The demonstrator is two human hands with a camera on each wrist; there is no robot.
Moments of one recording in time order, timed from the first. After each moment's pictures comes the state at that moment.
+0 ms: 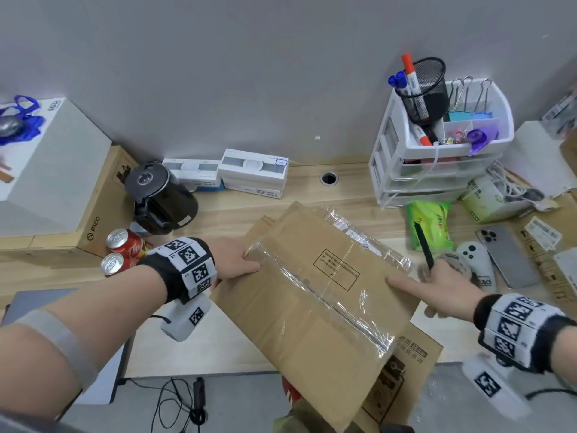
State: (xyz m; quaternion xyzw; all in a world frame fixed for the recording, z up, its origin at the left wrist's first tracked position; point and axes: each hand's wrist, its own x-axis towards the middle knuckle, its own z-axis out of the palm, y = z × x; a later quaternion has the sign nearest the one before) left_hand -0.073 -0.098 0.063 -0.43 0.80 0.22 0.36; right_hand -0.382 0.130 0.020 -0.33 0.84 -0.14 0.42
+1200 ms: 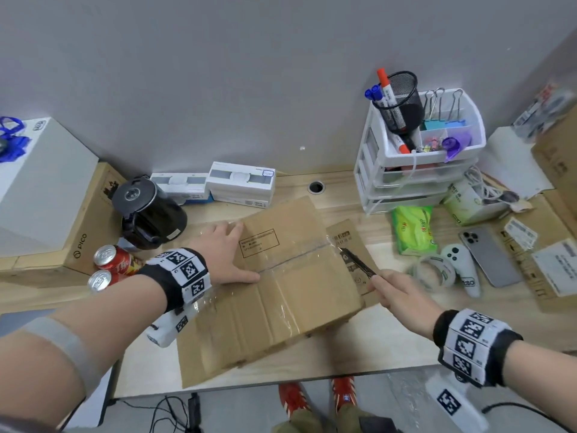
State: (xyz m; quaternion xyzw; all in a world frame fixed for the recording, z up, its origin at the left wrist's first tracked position) left_hand -0.075 -0.110 0.050 -0.42 0.87 0.07 0.26; right_hand -0.345 0.131 0.008 -0.35 0.75 -0.33 0.45
